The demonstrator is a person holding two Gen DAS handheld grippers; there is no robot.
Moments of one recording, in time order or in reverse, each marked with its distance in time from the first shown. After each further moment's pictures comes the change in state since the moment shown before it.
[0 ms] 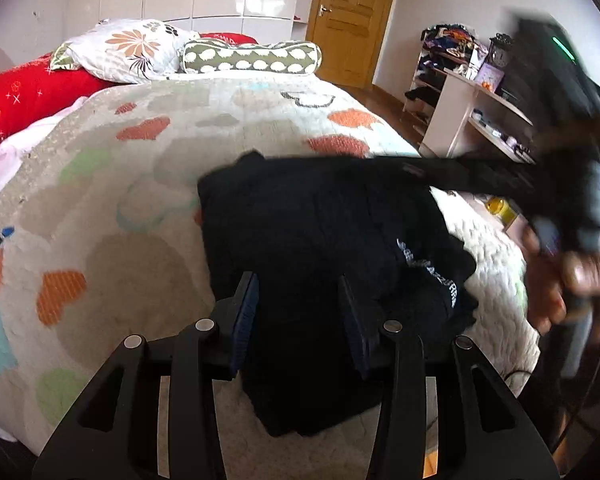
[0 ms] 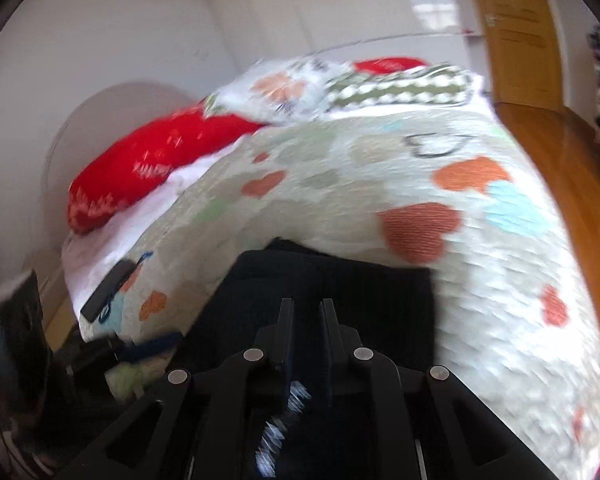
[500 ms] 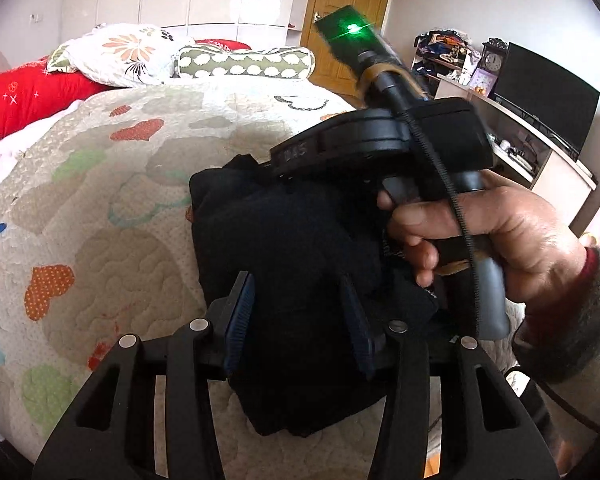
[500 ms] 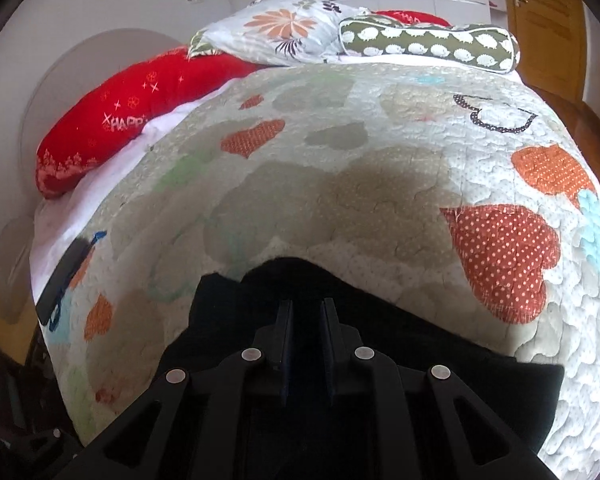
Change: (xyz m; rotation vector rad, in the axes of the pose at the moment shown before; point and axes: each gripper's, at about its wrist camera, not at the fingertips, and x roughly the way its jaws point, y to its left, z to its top) left arm 0.002 -0.003 -0.008 -0.006 -0.023 -0.029; right arm 0.097 -0.007 0.031 0.006 0.127 -0.061
